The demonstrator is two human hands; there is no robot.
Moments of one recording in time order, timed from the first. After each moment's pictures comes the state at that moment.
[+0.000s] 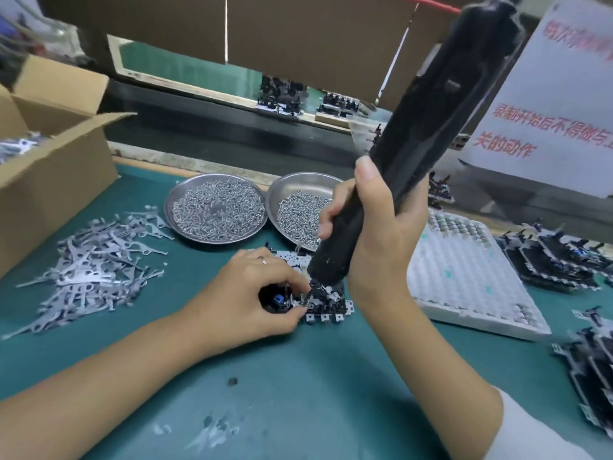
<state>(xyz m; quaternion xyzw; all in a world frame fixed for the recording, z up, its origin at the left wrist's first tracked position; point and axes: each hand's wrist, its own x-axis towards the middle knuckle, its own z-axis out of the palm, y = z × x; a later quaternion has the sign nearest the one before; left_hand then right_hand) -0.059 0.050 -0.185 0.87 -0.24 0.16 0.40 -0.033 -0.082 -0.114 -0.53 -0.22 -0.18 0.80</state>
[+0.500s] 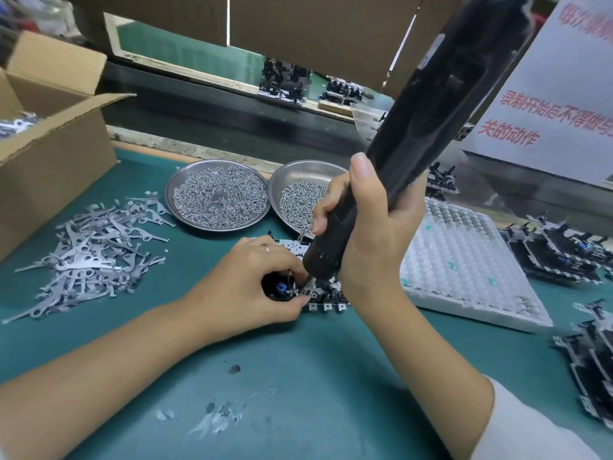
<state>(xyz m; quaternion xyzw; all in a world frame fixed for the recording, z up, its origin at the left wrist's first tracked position) -0.058 0.049 -0.185 0.86 -0.25 0.17 0.41 -0.036 -0.073 -0.120 -0.53 -0.22 -0.18 0.80</state>
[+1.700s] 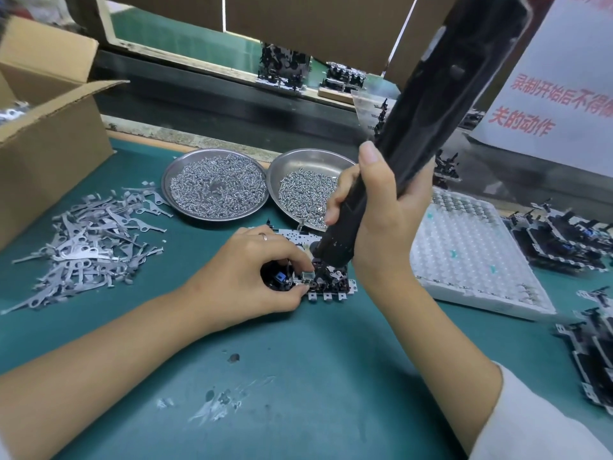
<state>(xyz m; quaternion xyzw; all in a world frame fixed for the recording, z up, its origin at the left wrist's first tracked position) -0.059 0.050 -0.188 0.86 -0.24 0.16 0.41 -0.027 -0.086 -0.128 -0.56 -0.21 -0.18 0.78</state>
